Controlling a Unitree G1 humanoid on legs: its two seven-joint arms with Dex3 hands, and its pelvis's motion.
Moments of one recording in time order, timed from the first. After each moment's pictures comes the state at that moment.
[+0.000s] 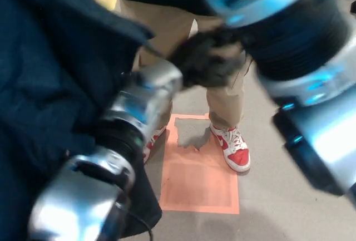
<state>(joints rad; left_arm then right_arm) -1.05 0.06 -0.04 1.09 -0.07 0.01 -0.35 -1.61 -0.03 0.22 0.23 -0.32 0.01 0.37</state>
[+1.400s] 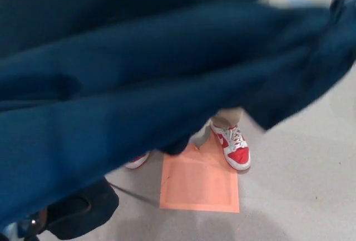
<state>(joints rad) -1.05 0.37 0.22 1.23 -0.09 -0.11 -0.33 -0.53 -0.58 -0.18 0.12 -0.07 0.16 0.52</state>
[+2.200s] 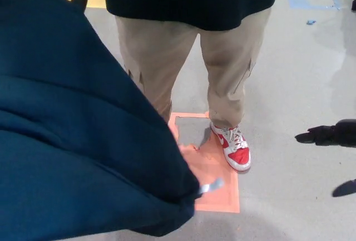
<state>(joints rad) -1.09 0.42 0.25 1.22 -0.09 -0.11 -0.33 -0.53 -0.91 0.47 0.26 -0.35 -0.04 0.78</state>
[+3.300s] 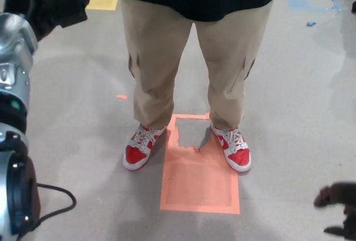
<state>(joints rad) -1.04 0.39 0.24 1.05 -0.10 -0.11 -0.38 -0.54 -0.50 0.51 1.07 -0.57 0.07 0.46</state>
